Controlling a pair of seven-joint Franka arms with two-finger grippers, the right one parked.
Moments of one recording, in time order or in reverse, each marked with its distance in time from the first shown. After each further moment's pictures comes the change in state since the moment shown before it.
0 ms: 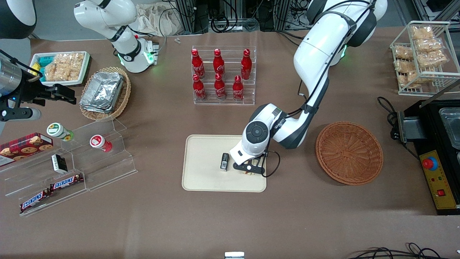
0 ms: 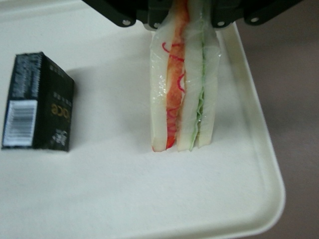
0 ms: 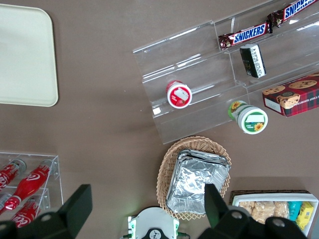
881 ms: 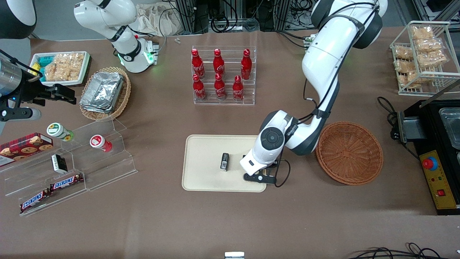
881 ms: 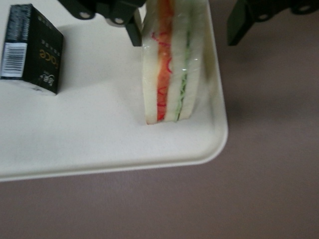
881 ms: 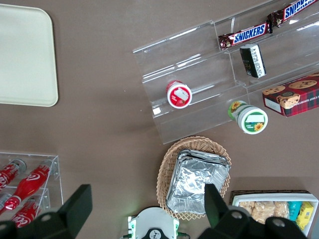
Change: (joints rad) arm 0.064 -0.024 0.003 0.018 -0.001 0.076 -0.004
